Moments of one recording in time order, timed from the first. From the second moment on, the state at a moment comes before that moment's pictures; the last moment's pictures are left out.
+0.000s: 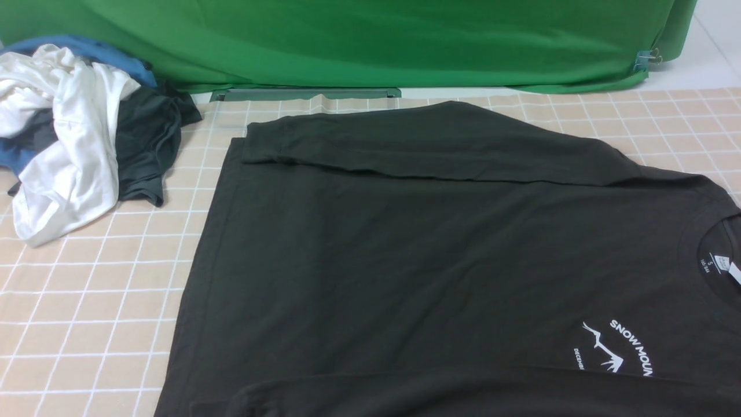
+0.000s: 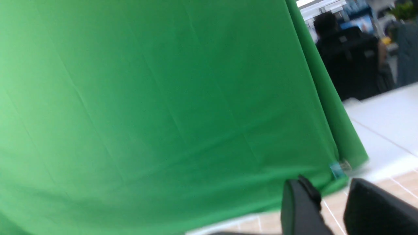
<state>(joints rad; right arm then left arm) 0.01 0.00 0.01 -0.01 -0.25 0.43 0.04 0.19 -0.40 0.06 -0.02 -0.66</state>
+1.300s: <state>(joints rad) 0.76 0.89 -0.81 0.00 0.74 0.15 -0.38 1.40 -0.66 -0.09 0.76 0.14</state>
